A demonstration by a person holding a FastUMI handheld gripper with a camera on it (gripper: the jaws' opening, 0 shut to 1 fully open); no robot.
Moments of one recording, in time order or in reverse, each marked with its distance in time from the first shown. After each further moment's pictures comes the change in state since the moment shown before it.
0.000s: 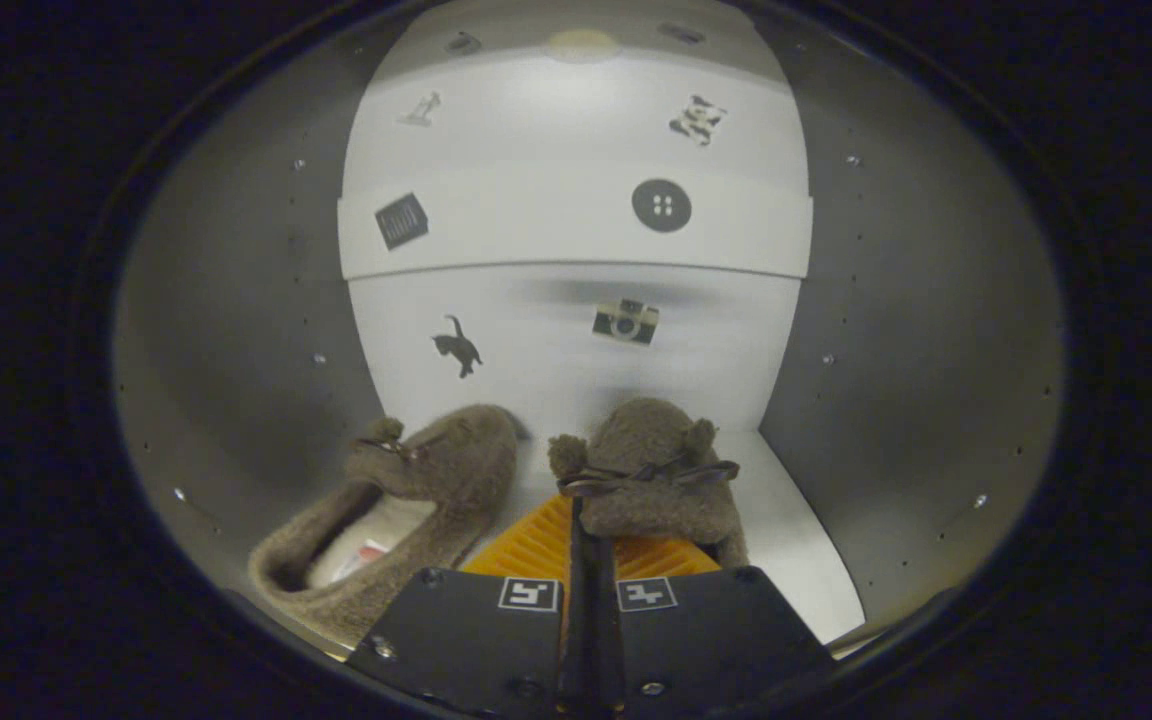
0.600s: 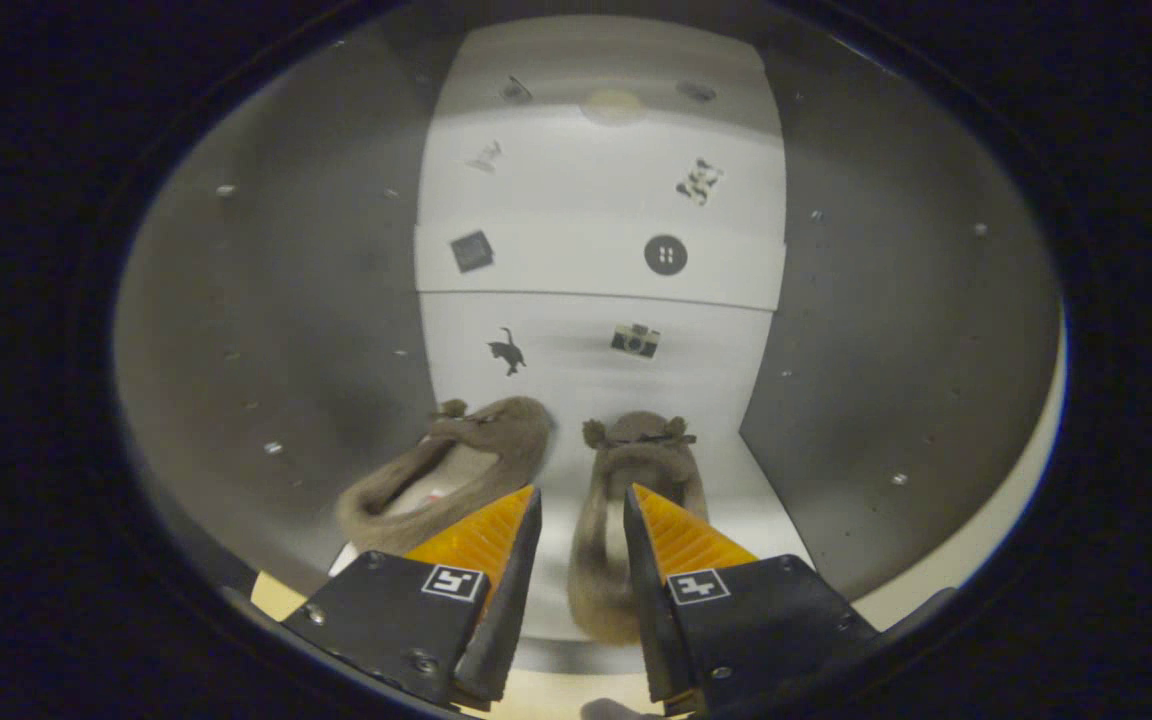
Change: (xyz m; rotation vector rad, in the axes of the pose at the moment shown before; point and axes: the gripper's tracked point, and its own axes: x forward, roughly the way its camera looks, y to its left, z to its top) arm -0.121 0.017 -0.013 -0.055 -0.148 0.078
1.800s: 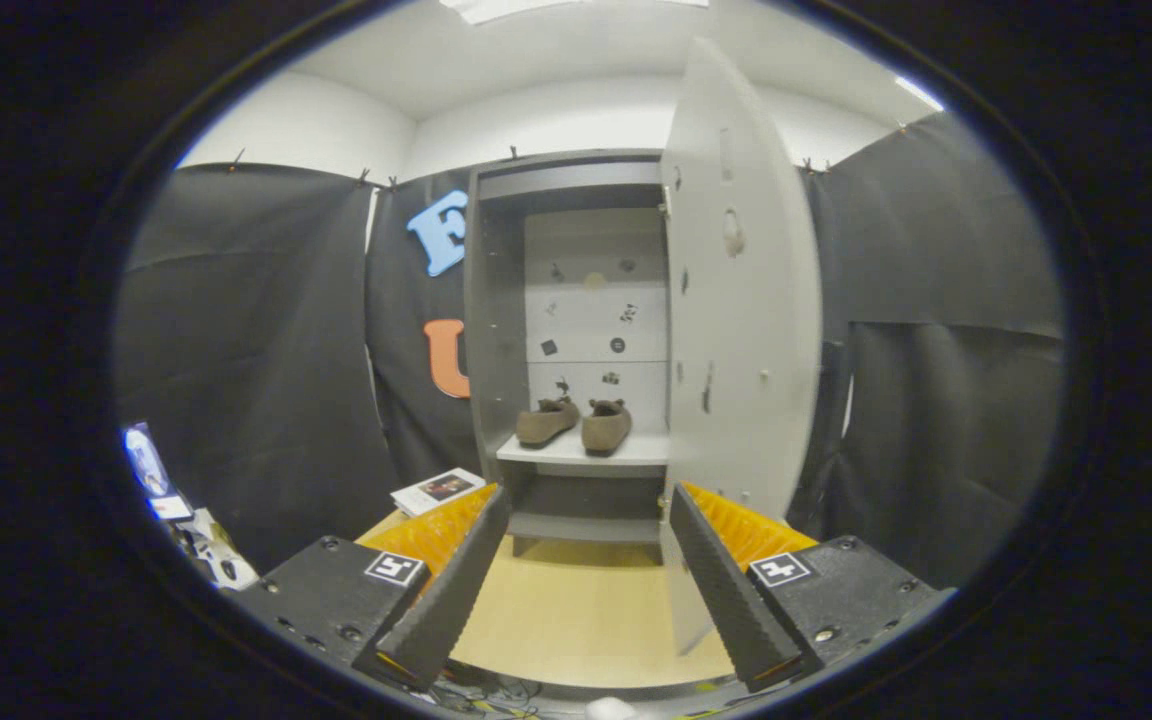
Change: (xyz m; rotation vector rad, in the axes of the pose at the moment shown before) arm -0.461 -0.075 -0.123 0.062 -0.226 0.041
